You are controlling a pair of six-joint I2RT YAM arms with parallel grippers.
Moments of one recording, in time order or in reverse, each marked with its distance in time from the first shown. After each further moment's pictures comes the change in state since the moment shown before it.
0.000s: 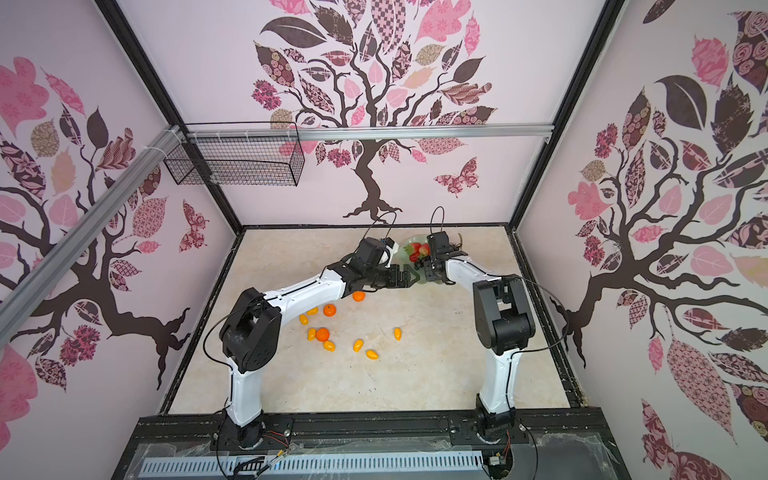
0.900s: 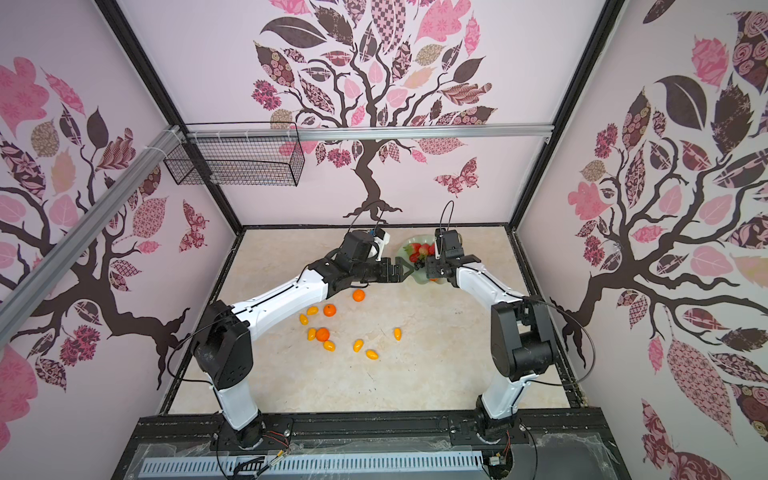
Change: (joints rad) left arm 0.000 -0.206 -0.061 -0.059 -0.058 0.026; right arm -0.002 -0.264 -0.134 0.057 -0.080 0.018
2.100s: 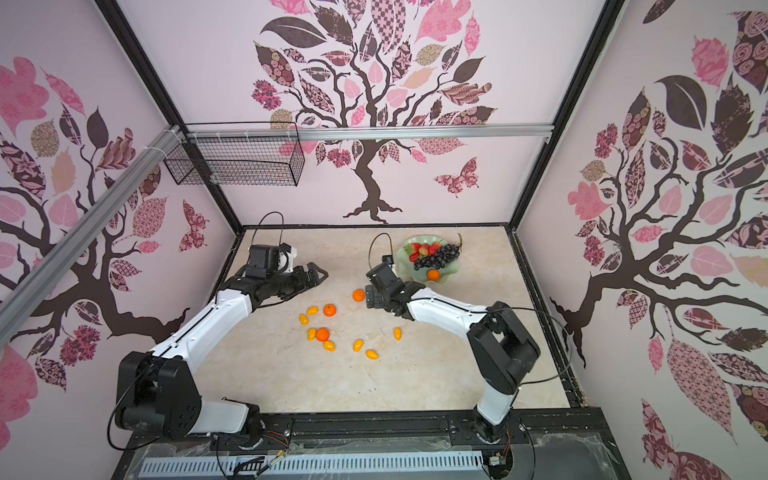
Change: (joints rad) left arm 0.553 -0.409 -0.476 -0.155 0.130 0.060; right arm 0.553 0.072 -0.010 -0.014 0.230 0.409
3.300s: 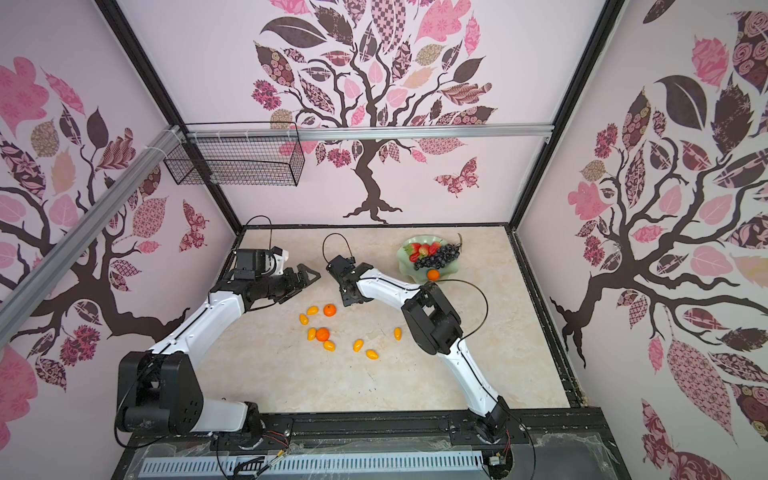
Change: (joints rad) left arm 0.087 0.015 -0.037 0.035 0.161 0.026; right arm 0.024 0.574 0.700 -0.401 -0.063 -0.007
